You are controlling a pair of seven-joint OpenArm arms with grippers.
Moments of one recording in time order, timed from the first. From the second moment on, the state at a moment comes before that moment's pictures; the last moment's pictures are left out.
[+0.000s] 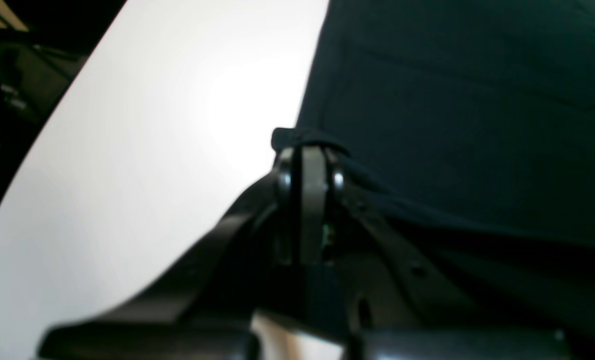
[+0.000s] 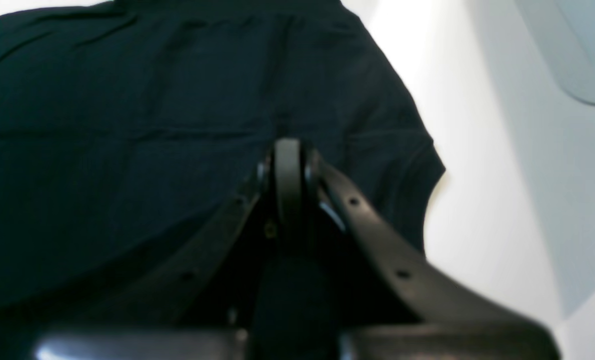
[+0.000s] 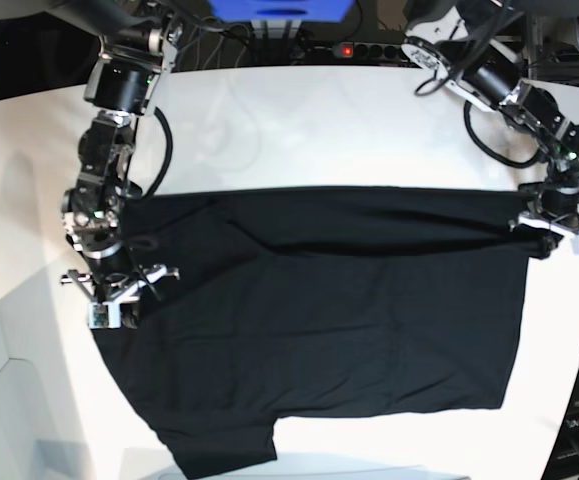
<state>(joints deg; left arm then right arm) -10.1 -6.3 -57.8 81.5 1.0 -39.3 34.1 8.4 -2.6 19.3 82.0 -6.1 22.8 -20.2</state>
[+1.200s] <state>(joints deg) -15.1 -10.8 -50.9 71.4 1.0 -39.0 34.0 10.9 -1.5 19.5 80.4 -6.2 22.8 -20.3</state>
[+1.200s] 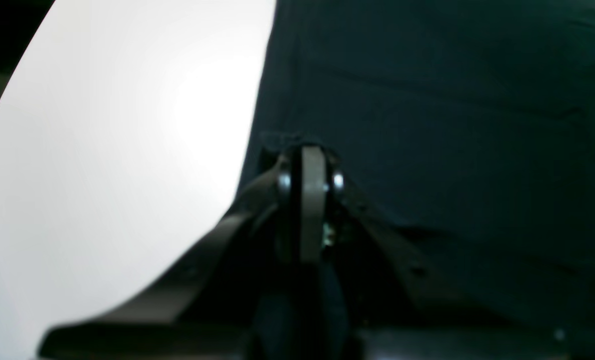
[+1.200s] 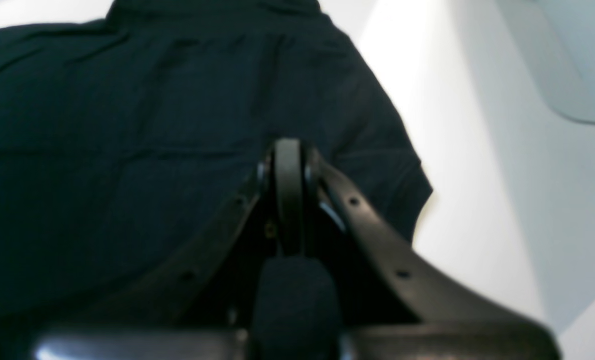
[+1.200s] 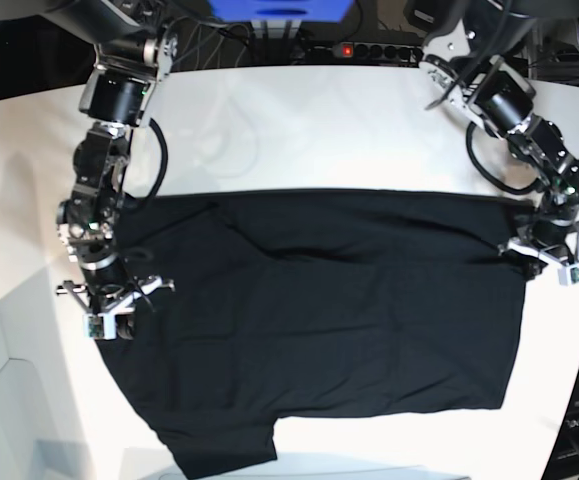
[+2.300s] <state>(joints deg) -1.2 -10.5 -53.7 76.6 -9.8 -39.1 34.0 2.9 -0.4 19.4 89.4 -6.0 22.8 -20.4</state>
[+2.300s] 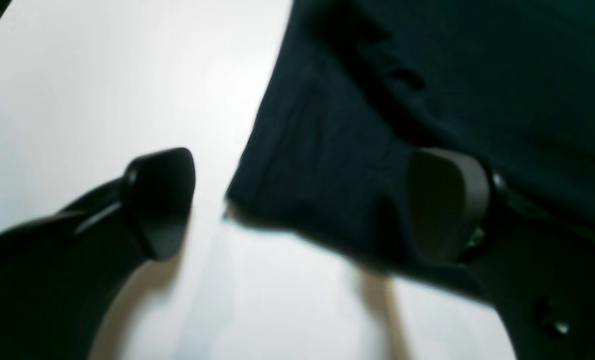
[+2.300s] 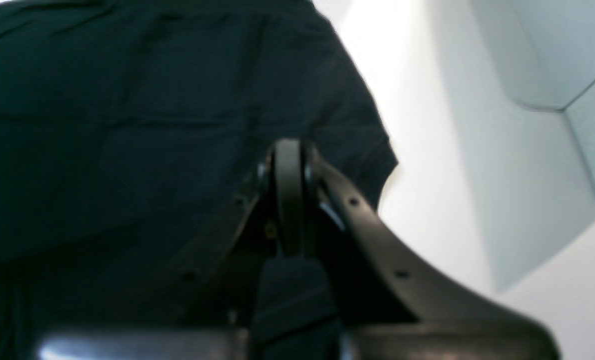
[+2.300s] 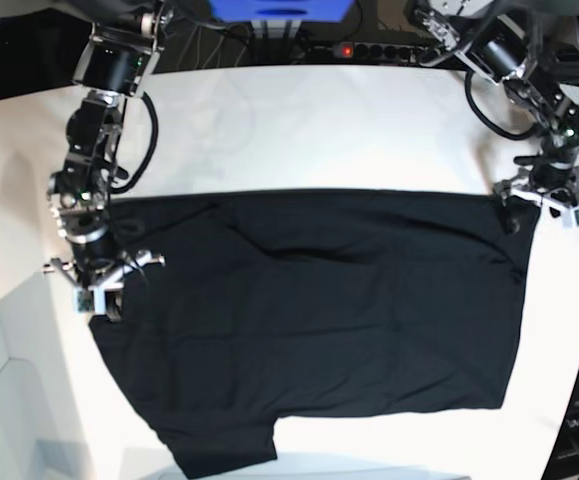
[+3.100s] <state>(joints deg) -3.2 -11.2 -53.5 68.6 -12.8 -39.1 31.8 -2.9 0.7 26.6 93.1 -6.0 22.8 -21.7</state>
